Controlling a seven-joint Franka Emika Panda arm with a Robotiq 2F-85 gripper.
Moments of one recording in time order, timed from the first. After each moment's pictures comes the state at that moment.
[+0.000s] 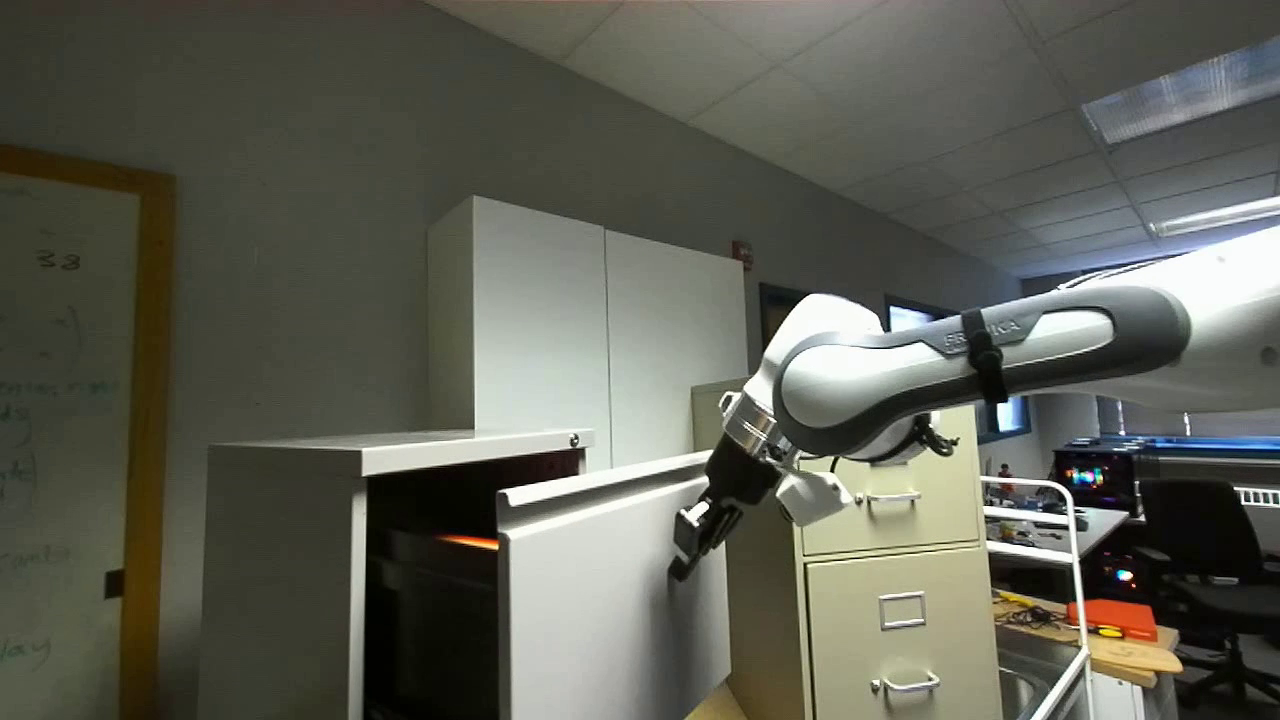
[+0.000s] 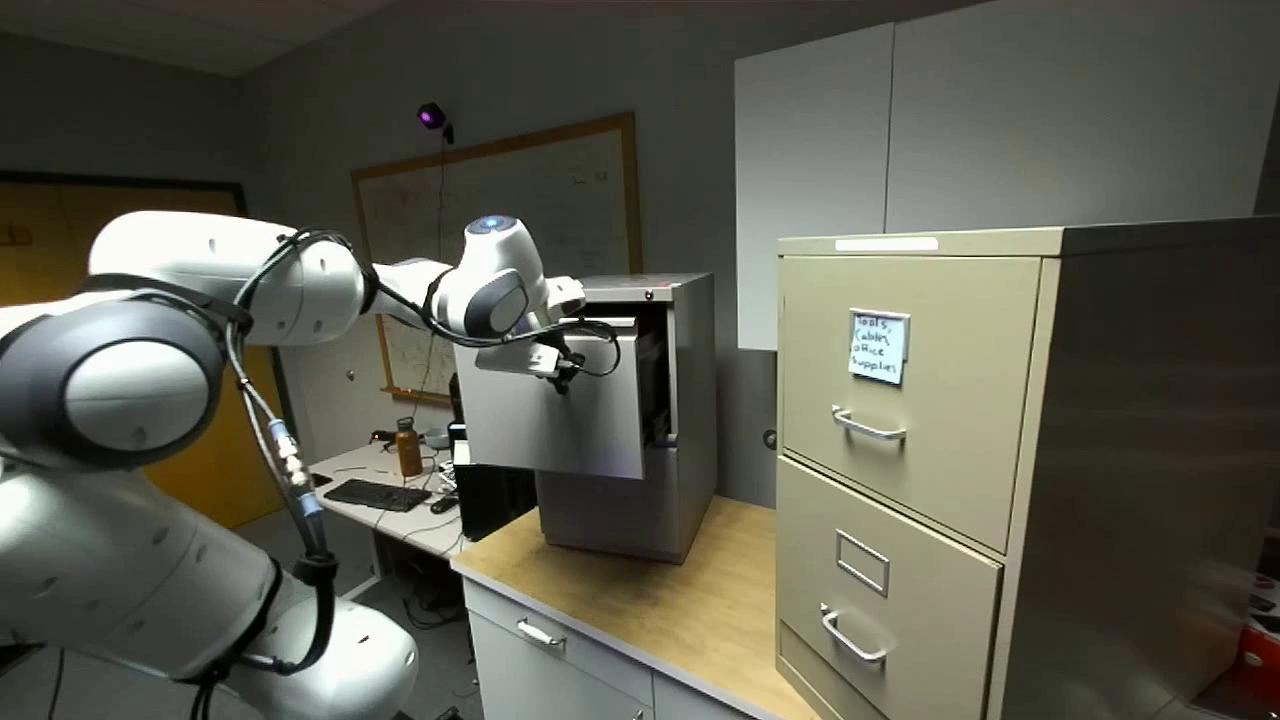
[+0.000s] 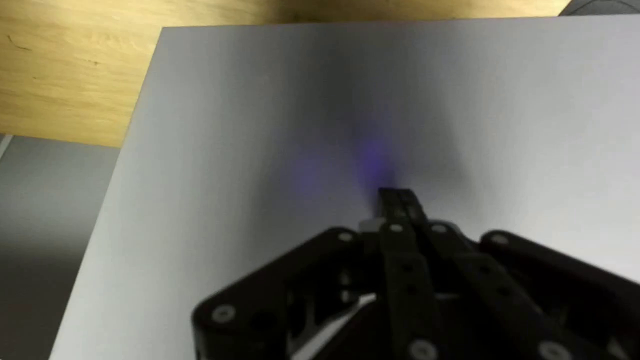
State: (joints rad) arm 0.14 -0.57 -0.02 -2.34 0.17 2.36 -0.19
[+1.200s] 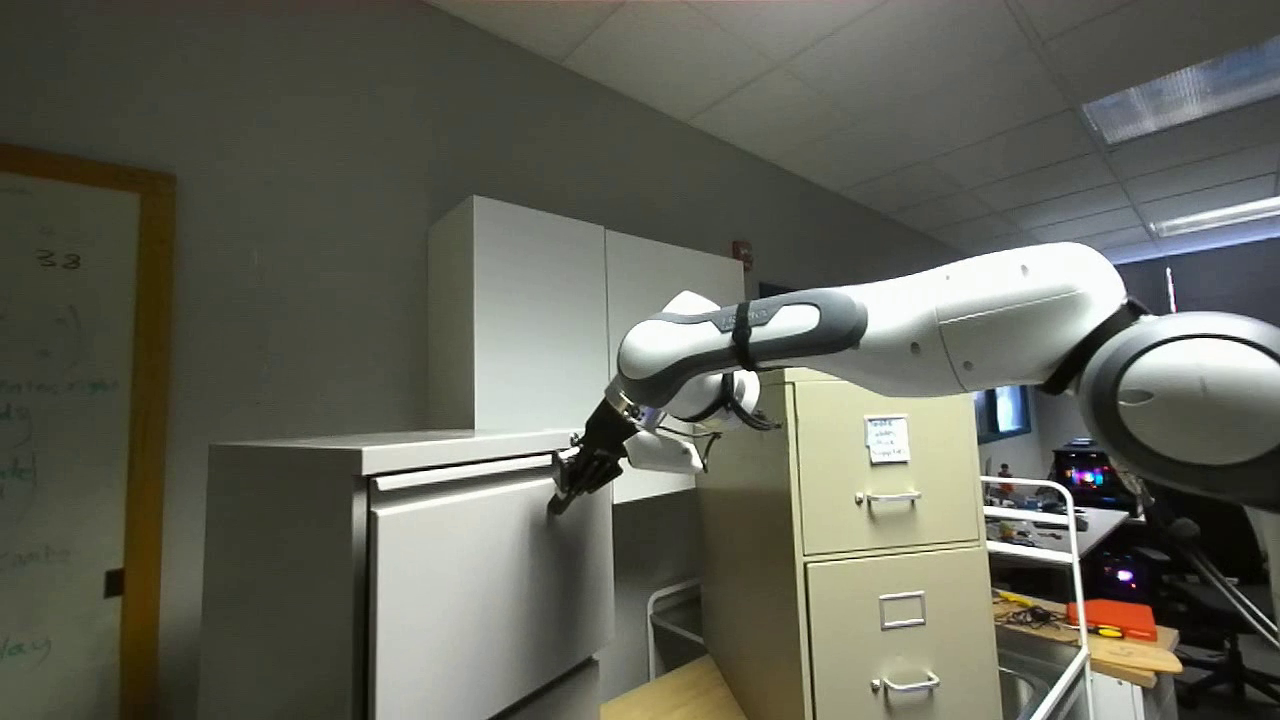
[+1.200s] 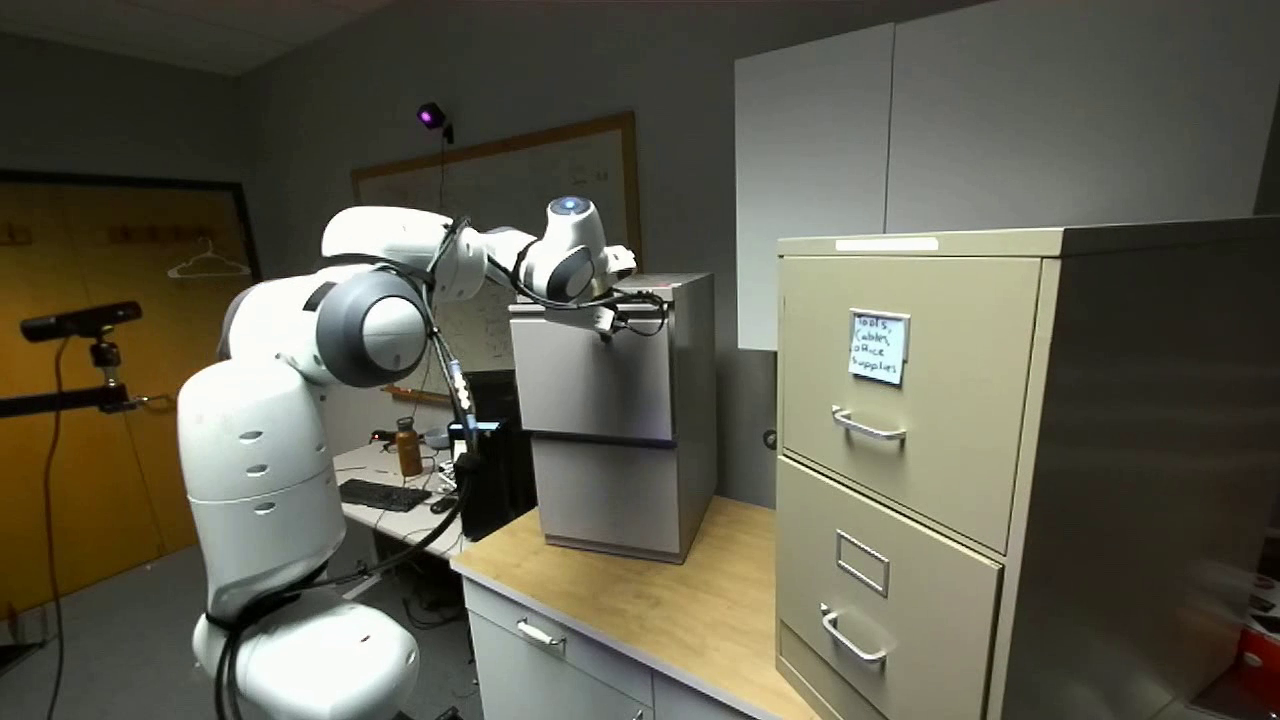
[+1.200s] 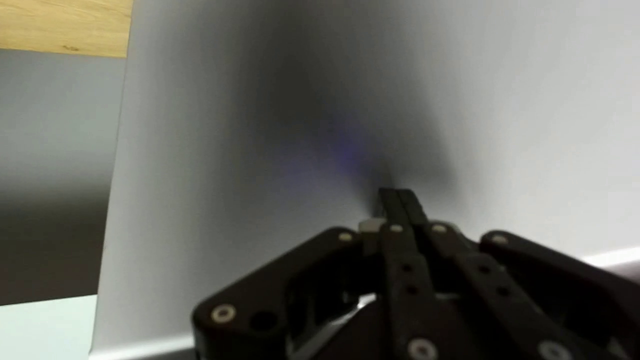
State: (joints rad) arm 0.14 0.01 -0.01 -1.69 0.31 2.38 -0.20
